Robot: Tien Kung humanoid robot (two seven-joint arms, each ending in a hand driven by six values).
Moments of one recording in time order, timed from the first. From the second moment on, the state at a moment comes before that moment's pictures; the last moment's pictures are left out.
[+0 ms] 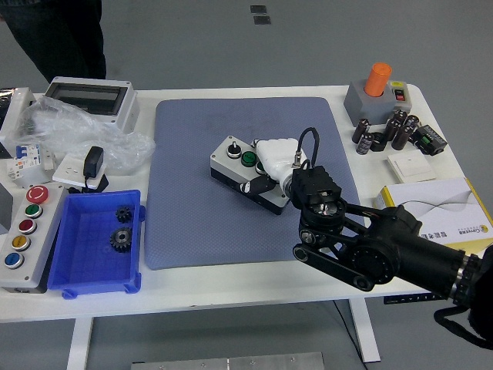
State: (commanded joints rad) left arm 0.01 0.28 -0.17 -0.20 0.15 0.11 0.02; right arm 0.82 -0.12 0.36 1.15 -1.92 -0.14 -0.64
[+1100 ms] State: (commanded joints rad) left arm 0.00 0.28 -0.16 -0.20 0.15 0.12 0.02; right arm 1.01 -0.22 0.01 1.05 -1.90 -0.37 -0.06
